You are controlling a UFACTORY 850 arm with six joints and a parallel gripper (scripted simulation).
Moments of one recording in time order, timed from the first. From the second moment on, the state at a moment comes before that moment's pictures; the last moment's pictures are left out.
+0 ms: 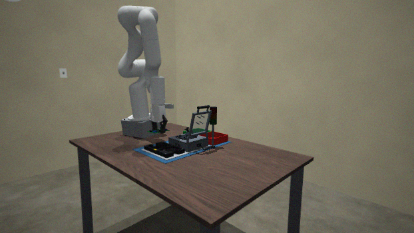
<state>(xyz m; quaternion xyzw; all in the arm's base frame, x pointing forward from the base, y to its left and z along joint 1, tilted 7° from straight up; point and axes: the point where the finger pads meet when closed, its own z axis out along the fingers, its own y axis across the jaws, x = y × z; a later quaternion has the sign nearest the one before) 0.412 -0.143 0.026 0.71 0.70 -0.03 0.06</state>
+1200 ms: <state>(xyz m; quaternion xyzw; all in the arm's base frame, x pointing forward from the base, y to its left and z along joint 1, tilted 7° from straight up) 0.456 -0.023 0.021 0.71 0.70 -0.03 0.06</state>
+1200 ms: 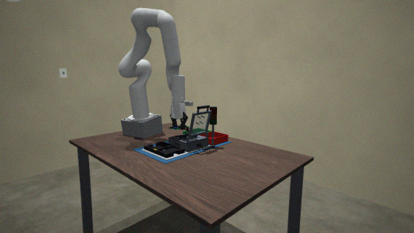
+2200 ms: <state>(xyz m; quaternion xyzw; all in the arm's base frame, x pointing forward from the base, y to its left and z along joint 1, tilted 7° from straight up) 0.474 0.025 0.019 0.71 0.70 -0.03 0.06</state>
